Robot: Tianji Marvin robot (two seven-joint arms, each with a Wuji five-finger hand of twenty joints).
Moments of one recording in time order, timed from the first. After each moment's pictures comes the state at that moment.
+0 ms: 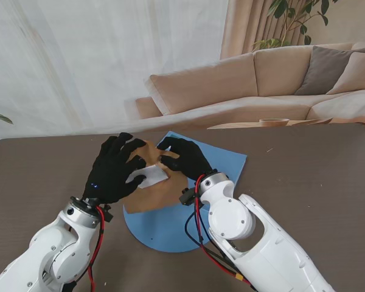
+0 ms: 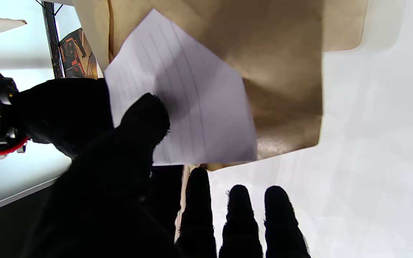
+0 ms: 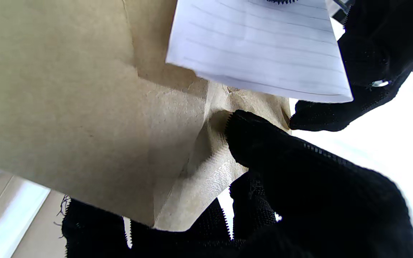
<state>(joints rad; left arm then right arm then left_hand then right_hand) 1.76 -1.08 -1.30 -1.86 1.15 -0.23 0.47 -1.41 -1.22 0.92 -1.74 -0.22 0.11 -0.21 0.98 -0.50 0.54 -0.11 0.63 0.13 0.99 0.65 0.22 0.08 0.49 0.63 0.05 0.12 0.25 0.97 -0.09 0.12 0.50 1.08 0.74 -0.59 1.04 -0.11 0.81 -0.13 1.01 0.53 1.06 0.19 1.02 0.59 0.94 0.24 1.13 0.61 0.47 0.40 1.46 0.74</state>
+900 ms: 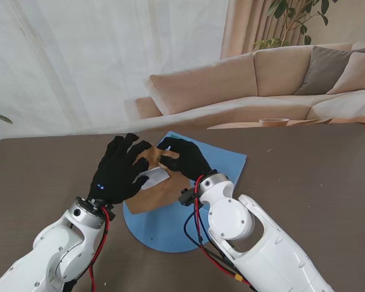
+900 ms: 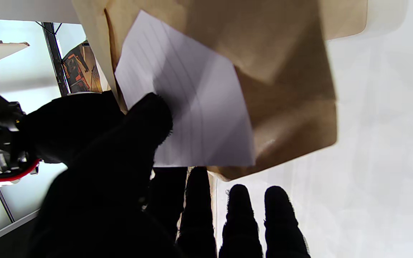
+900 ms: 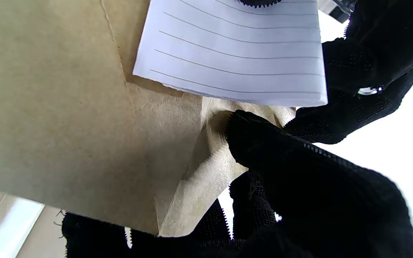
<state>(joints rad) 1.73 -1.07 -1.26 -1.85 1.25 -0.19 0.50 -1.41 -1.23 0.91 -1.73 -0.20 0.10 -0.22 0.98 -0.52 0.59 -0.12 0.62 0.18 1.13 0.66 0.22 0.08 0.53 0.61 0.05 0.12 0.26 0.97 -0.09 0.12 0.50 1.08 0.74 -0.59 1.04 -0.11 0.81 -0.13 1.01 0.53 1.07 0.19 1.02 0.59 0.94 0.24 1.13 0.61 0.47 0.40 1.46 0.74</state>
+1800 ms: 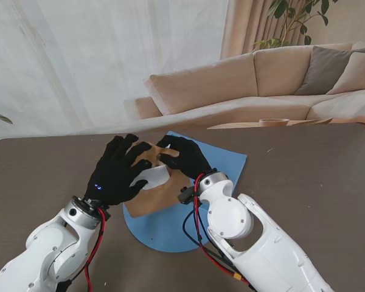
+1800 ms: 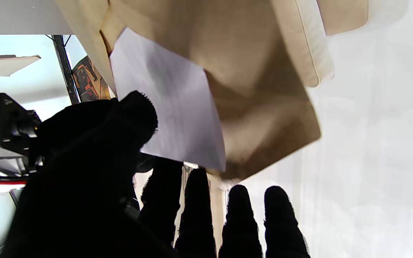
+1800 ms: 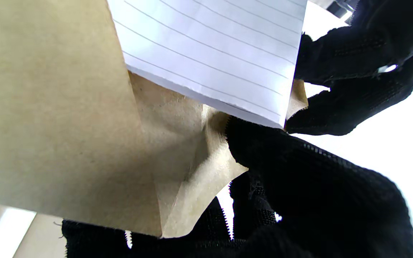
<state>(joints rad) 1.75 -1.06 -1.30 -1.87 1.29 -0.25 0.48 -1.40 -1.23 0.92 -1.73 -0.19 0.09 -0.23 0.87 -0.55 0.66 -0.12 0.62 0.13 0.71 0.56 0.21 0.08 0.49 0.61 0.05 0.12 0.25 0.97 -0.09 0.12 0.50 1.08 0.74 -0.59 1.04 -0.11 0.81 -0.13 1.01 0.53 1.07 0.19 1.02 0.59 0.94 0.24 1.13 0.61 0.47 0.40 1.46 0.74</state>
